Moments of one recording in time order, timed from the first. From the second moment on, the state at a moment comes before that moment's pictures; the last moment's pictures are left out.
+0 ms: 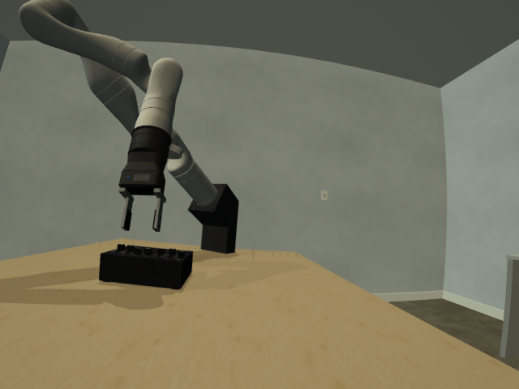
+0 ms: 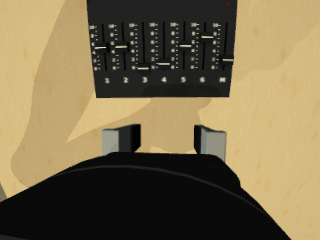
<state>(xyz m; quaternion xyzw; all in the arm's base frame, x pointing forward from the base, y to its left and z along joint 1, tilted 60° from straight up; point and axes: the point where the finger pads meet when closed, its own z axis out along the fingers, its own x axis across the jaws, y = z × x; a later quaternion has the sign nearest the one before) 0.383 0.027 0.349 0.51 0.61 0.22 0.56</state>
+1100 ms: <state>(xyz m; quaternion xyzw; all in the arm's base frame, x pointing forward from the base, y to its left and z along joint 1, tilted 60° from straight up) 0.272 0.033 0.321 0.61 0.62 0.10 0.49</state>
